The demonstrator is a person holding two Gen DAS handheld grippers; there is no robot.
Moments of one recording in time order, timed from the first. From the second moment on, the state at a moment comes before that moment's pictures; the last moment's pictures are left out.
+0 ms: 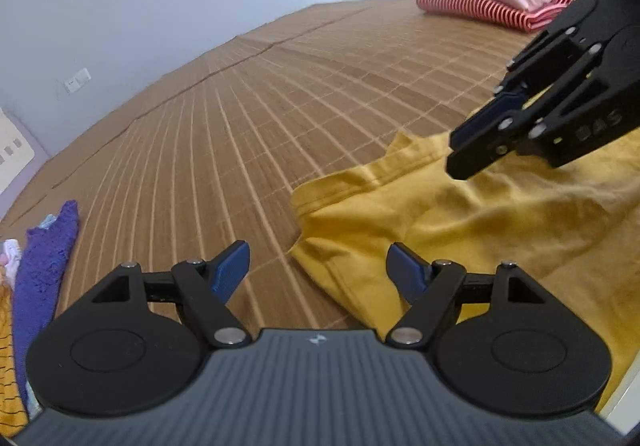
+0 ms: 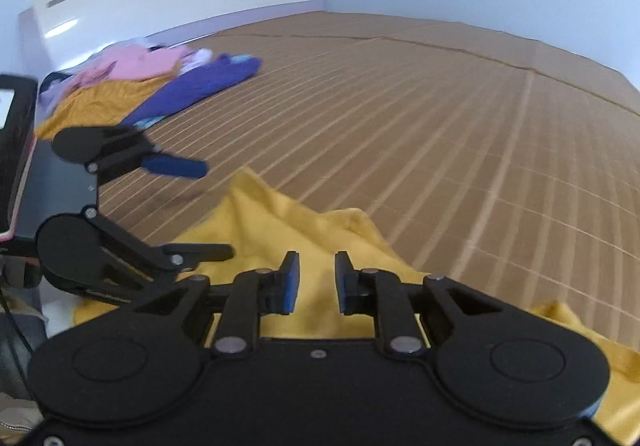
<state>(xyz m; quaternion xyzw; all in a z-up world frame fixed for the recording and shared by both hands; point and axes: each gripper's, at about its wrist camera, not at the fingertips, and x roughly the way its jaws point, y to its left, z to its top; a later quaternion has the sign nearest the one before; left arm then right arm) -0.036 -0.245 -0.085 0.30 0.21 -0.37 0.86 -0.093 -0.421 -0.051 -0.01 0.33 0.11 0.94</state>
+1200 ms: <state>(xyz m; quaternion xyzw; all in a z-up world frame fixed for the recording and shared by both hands) -0.023 -0.229 -0.084 0.24 0.24 -0.36 0.87 -0.221 -0.558 -0.042 0.03 0.31 -0.13 0.94</state>
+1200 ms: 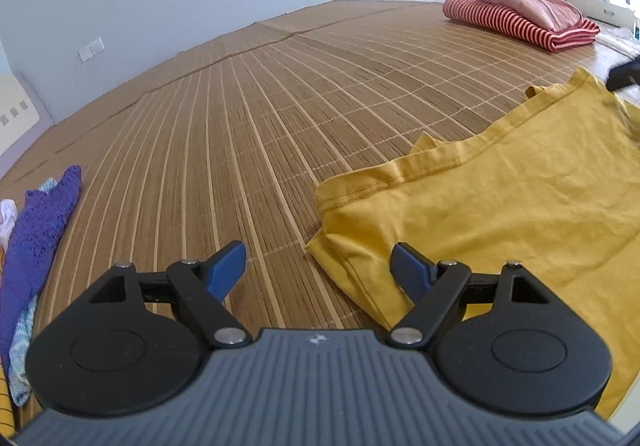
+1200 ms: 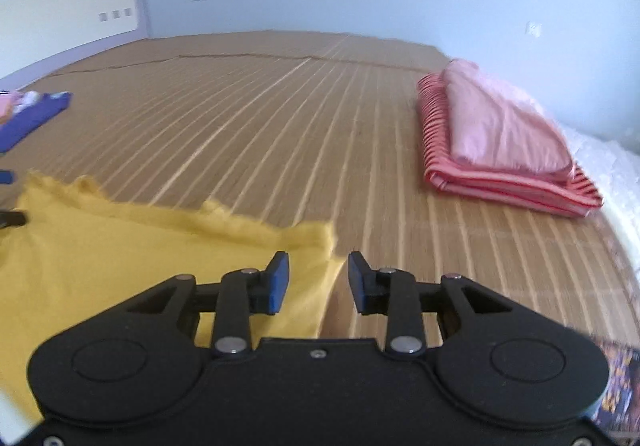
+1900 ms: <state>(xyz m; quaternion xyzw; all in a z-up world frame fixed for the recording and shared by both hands) -0.049 -0.164 -0.038 0.19 0.25 -0.29 0.90 -0.229 -0.476 -0.025 -0.02 0.29 0.02 0.96</state>
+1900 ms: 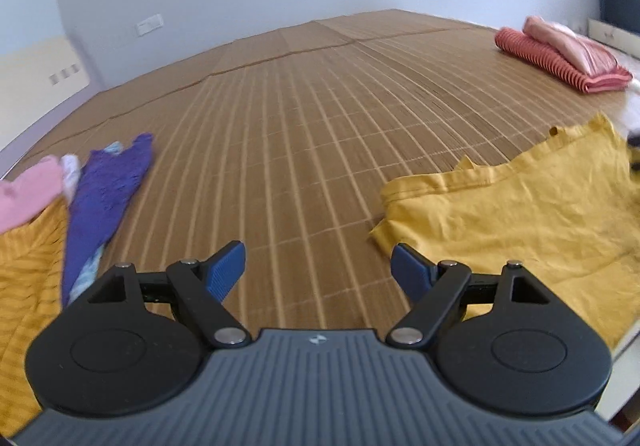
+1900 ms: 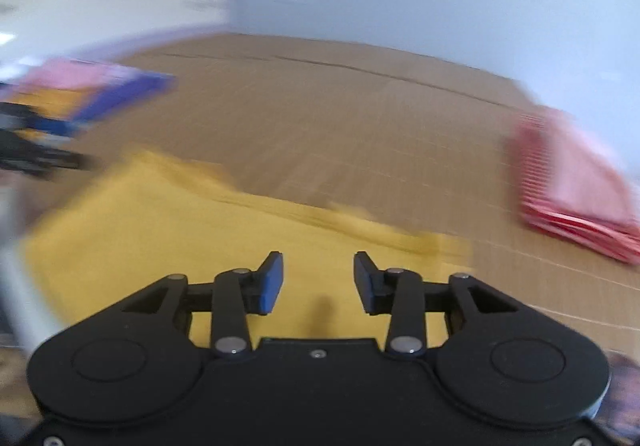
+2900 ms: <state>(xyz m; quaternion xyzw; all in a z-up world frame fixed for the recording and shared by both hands) -0.082 -0.133 -0.089 -0.16 0.42 -0.40 0.80 -0.194 -0.368 -0.072 -0.08 0.32 0.23 0.92</state>
